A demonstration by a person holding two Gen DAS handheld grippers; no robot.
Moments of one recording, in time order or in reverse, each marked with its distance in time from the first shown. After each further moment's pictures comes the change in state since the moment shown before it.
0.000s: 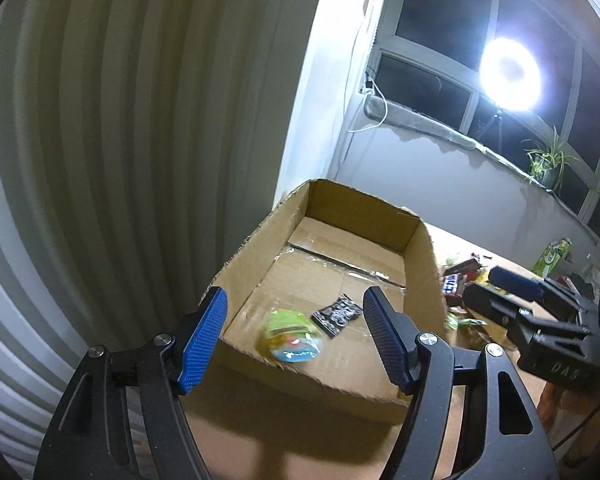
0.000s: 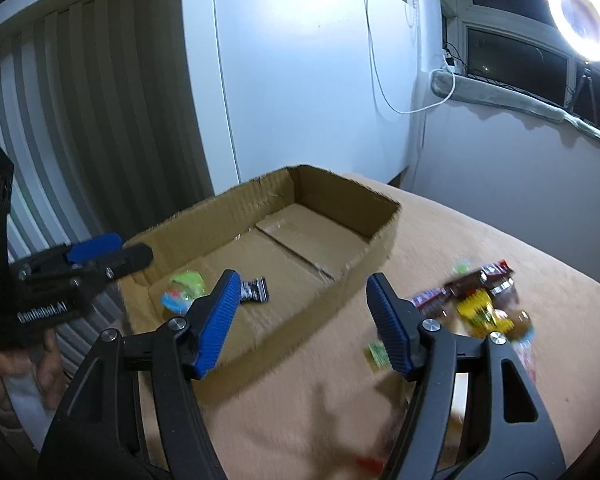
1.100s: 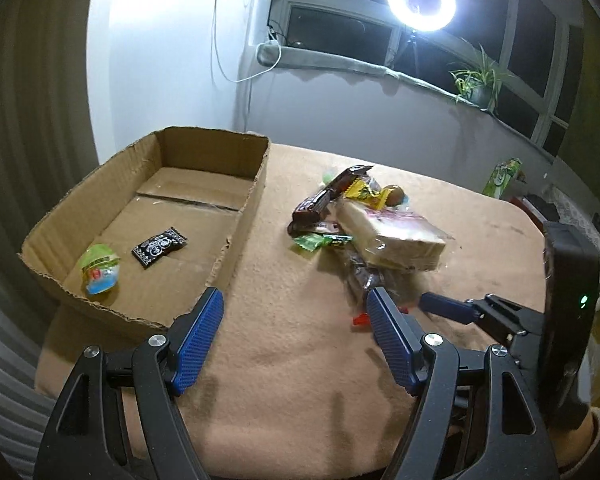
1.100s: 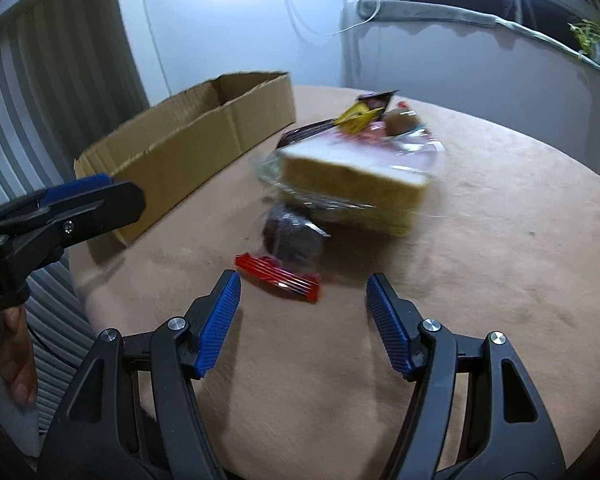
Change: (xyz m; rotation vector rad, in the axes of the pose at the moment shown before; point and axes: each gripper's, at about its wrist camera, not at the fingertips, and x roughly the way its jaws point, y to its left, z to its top) left arm 0.008 -0.129 -0.049 0.184 0.154 -0.149; right arm -0.038 -0.071 -0.116 0.152 0.159 -0.071
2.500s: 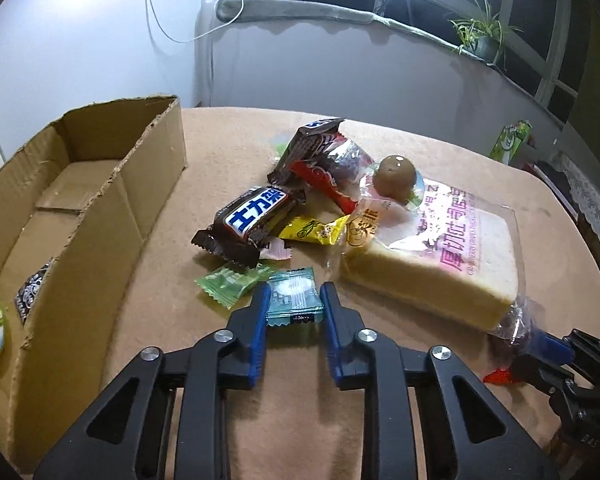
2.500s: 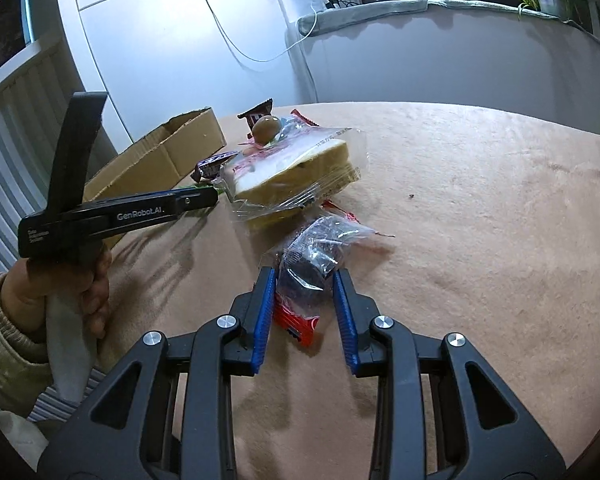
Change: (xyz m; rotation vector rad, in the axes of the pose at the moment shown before) left arm 0.107 -0.051 0.025 0.064 0.142 -0.014; right arm -0.047 -0.109 -0.034 0.154 -0.089 0.043
